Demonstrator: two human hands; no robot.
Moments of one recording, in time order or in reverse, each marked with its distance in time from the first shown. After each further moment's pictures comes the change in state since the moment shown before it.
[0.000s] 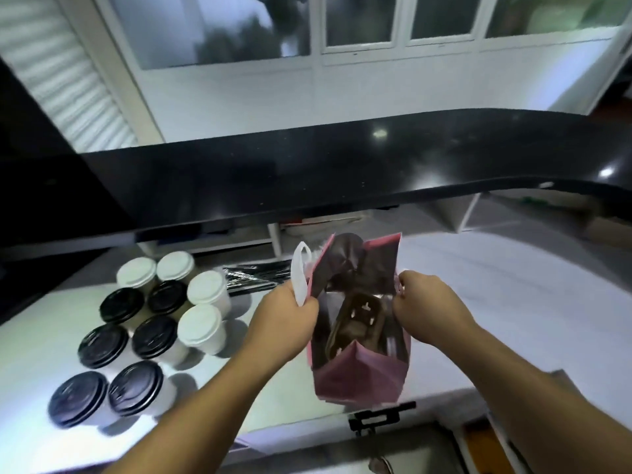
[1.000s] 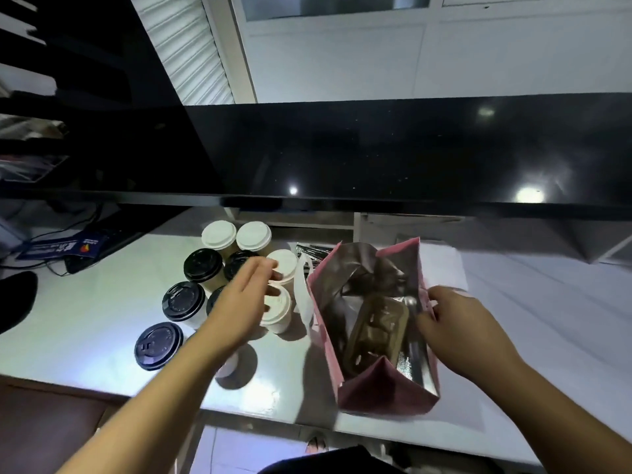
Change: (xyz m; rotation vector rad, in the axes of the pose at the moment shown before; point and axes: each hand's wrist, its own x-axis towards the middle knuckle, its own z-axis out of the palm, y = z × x) left_hand 0.021 -0.109 -0.111 -0.353 0.225 -0.199; right_hand 0.036 -0.081 0.043 0.081 -0.121 -0.266
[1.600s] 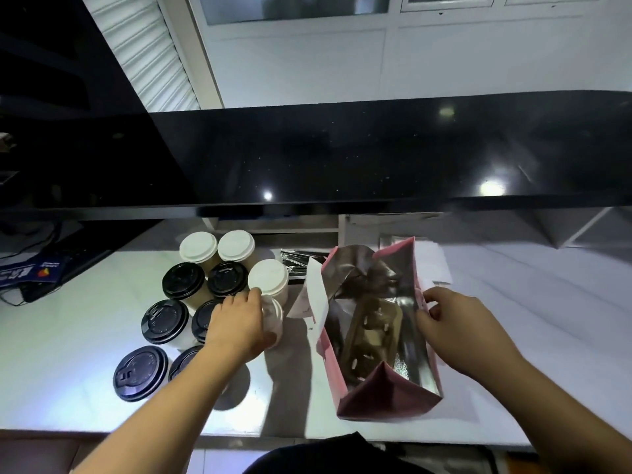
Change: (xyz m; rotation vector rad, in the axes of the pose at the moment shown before) left_hand 0.067 -0.082 0.014 1.193 -0.138 0.084; right_hand -0.007 -0.004 0.002 0.064 0.025 0.101
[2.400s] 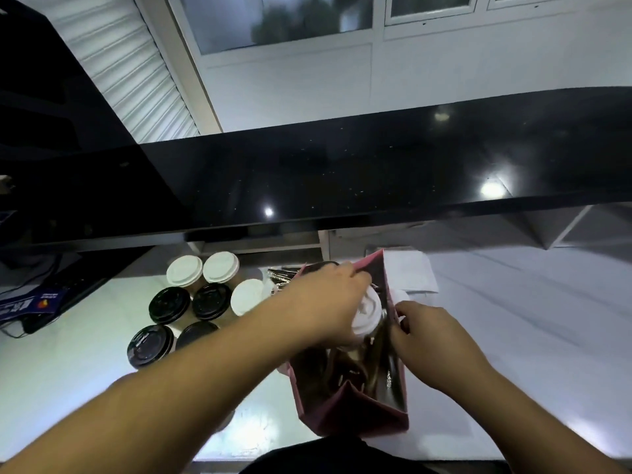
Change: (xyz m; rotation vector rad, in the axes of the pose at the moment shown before) left_hand -0.040 0.174 -0.146 0.116 -0.036 0.672; right_hand 0.003 0.013 -0.005 0.022 -0.059 -0.054
